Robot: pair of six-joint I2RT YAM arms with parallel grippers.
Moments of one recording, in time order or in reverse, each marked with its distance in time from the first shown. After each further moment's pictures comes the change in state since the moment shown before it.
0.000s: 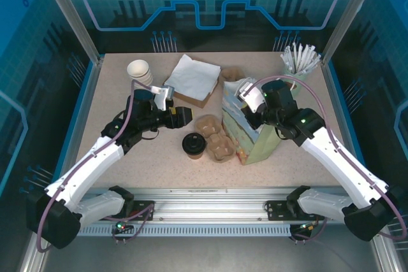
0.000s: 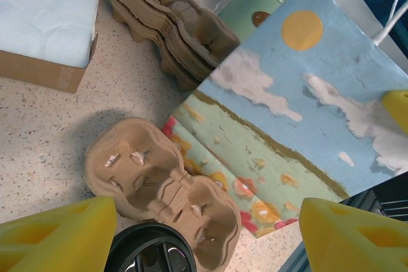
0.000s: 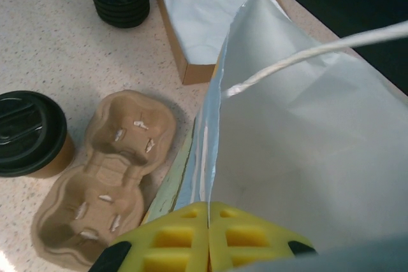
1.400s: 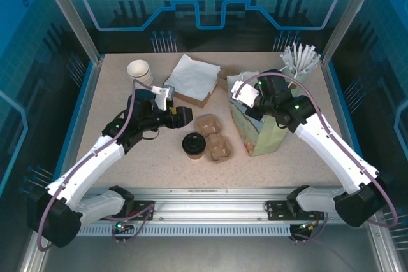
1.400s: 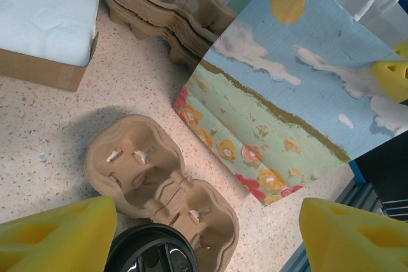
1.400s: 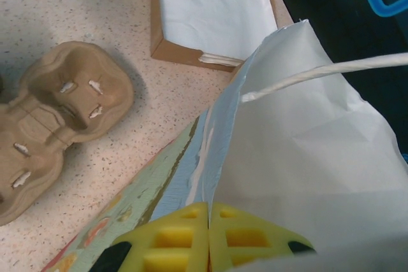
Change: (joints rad) left arm 0.000 0.011 0.000 0.003 0.002 0.003; right arm -0.034 0.124 0.131 -0.084 0.032 -0.386
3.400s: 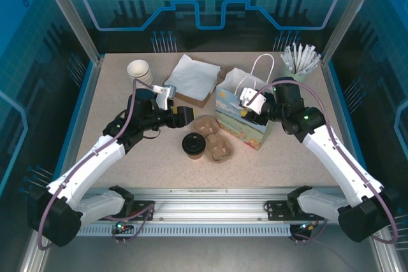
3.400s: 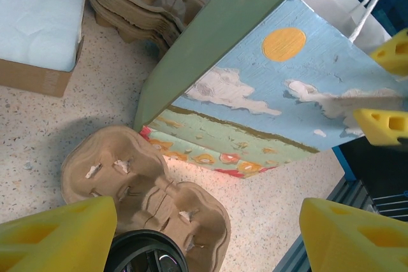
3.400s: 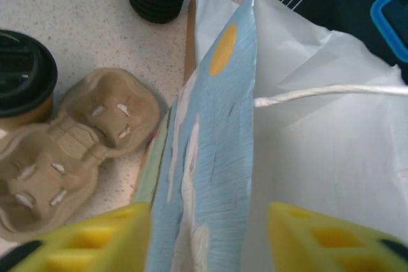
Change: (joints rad) left arm -0.003 0.008 0.000 0.029 0.026 -0.003; right arm -0.121 -0.122 -0.179 0.151 -0.279 -0.035
